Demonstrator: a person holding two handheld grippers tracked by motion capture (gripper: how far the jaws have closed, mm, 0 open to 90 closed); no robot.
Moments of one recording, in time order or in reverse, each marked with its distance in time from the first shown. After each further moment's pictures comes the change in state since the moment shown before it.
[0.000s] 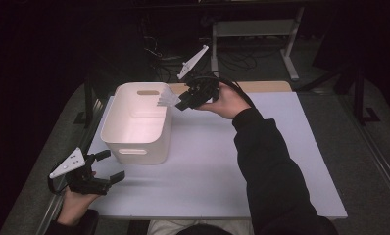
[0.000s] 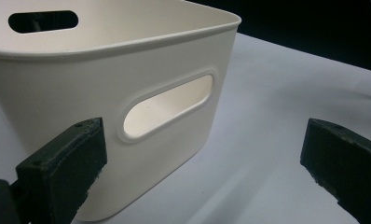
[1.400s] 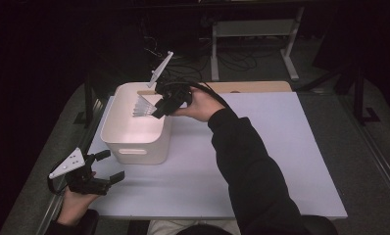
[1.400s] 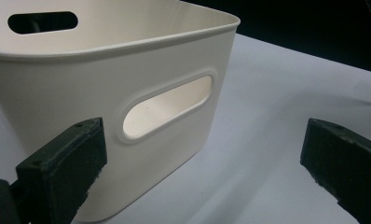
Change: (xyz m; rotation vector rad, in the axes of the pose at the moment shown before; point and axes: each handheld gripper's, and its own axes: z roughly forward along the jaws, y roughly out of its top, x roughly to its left) left arm 0.000 0.000 0.000 -0.005 -0.003 -0.001; right arm 0.025 0.044 0.044 0.057 0.079 -0.073
